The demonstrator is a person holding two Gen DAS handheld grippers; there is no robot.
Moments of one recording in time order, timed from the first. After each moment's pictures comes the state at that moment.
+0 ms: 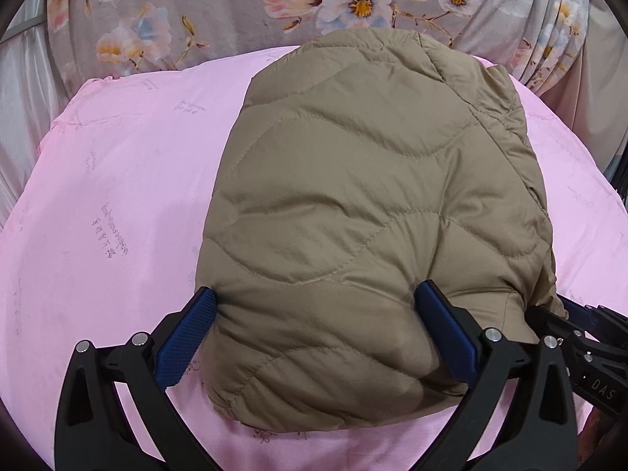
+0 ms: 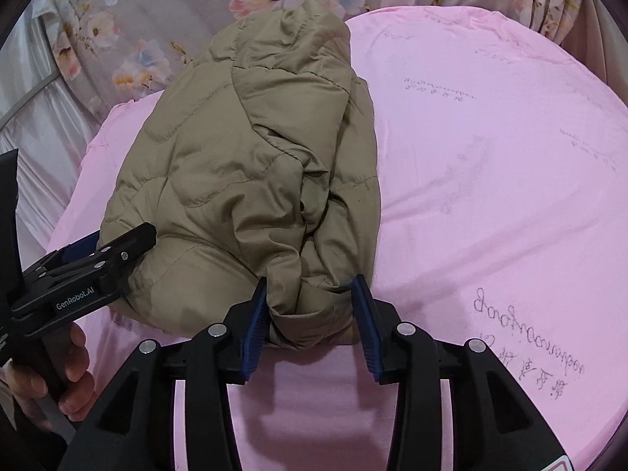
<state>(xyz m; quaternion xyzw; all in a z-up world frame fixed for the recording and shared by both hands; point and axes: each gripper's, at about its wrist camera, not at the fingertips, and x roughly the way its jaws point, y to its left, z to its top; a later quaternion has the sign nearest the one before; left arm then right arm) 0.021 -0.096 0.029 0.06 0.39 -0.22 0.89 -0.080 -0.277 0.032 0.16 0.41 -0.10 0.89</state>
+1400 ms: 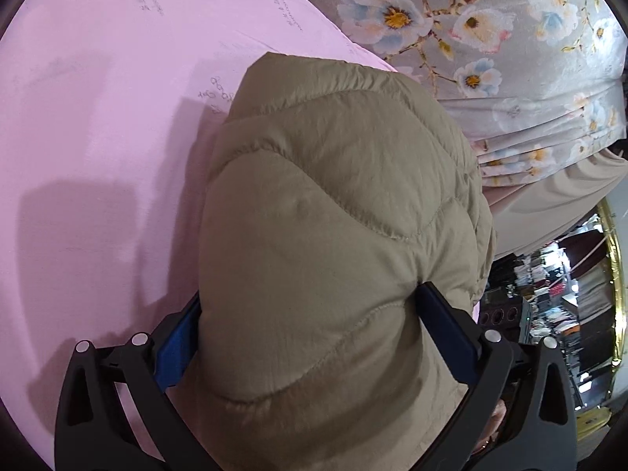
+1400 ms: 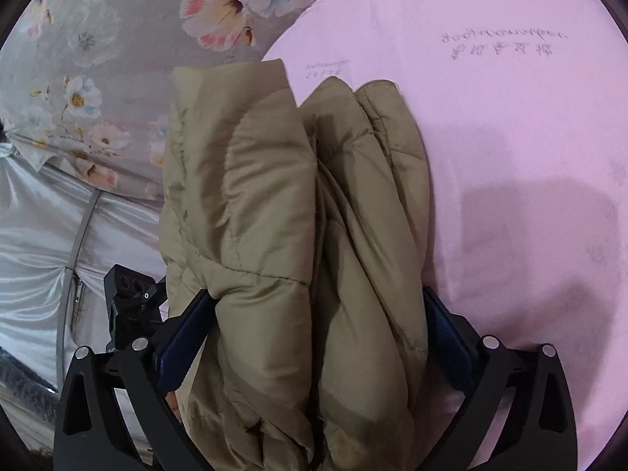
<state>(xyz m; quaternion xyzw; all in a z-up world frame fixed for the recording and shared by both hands) 0.192 -0.057 -0.015 -0.25 0.51 -0.41 0.72 0.033 -0.355 0.014 0.39 0.40 0.06 0.83</state>
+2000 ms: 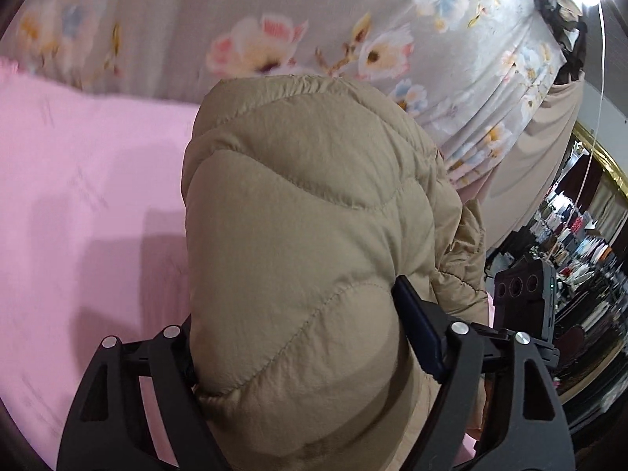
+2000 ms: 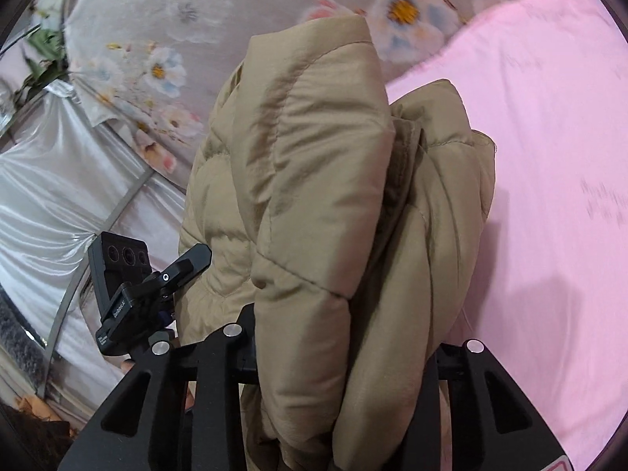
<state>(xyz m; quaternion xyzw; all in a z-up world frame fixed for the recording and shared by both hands) 0.213 -0.055 0.110 -0.13 0.33 -0.45 0.82 0.101 -0.298 0.110 0.30 0.30 0.13 0.90</state>
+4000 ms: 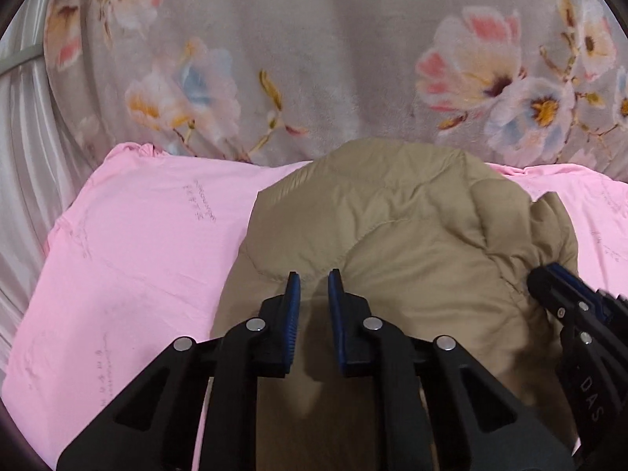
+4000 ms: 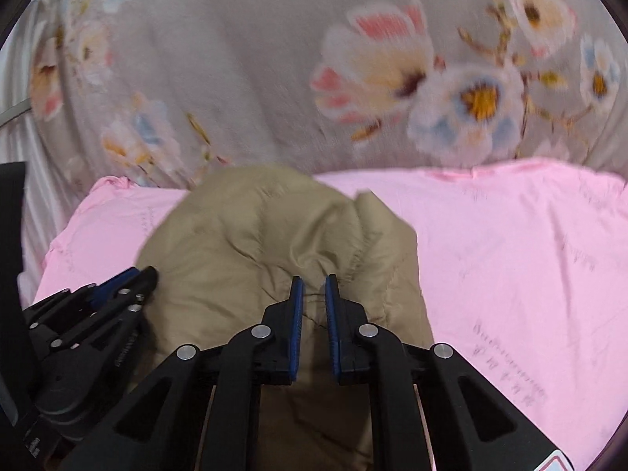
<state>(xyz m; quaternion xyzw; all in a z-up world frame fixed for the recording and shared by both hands) 0.391 -0.078 0.063 0.02 0.29 -0.07 0.95 0.348 -0.227 0.069 0.07 0.29 -0.08 0.95</state>
